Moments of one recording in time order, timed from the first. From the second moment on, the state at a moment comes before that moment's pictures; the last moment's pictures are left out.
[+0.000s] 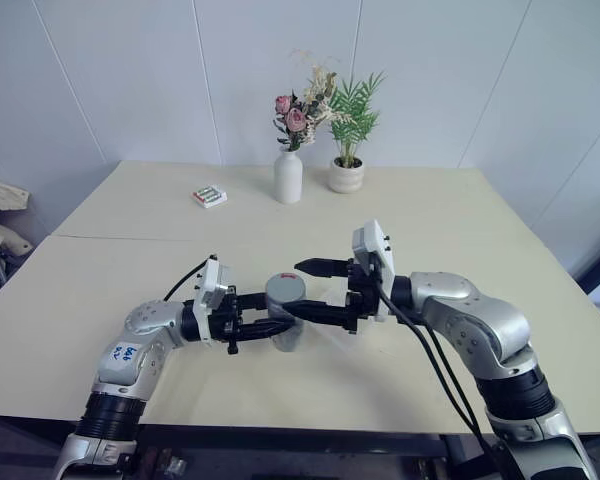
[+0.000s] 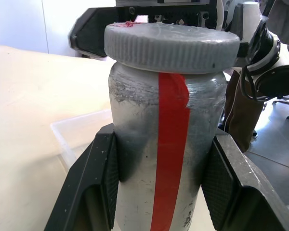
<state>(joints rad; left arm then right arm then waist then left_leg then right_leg) -0.54 0.50 0.02 0.06 -0.54 0.31 -1.19 -0.73 -0.47 0.10 -0.23 0.63 0.72 0.88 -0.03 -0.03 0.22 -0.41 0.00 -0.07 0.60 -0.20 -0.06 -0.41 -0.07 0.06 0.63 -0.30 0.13</state>
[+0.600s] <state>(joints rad) -0.54 0.50 0.02 0.06 -0.54 0.31 -1.22 -0.69 -0.53 -0.01 -0.15 0.60 0.72 0.85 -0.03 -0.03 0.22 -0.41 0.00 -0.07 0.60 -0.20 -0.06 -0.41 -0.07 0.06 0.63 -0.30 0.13</state>
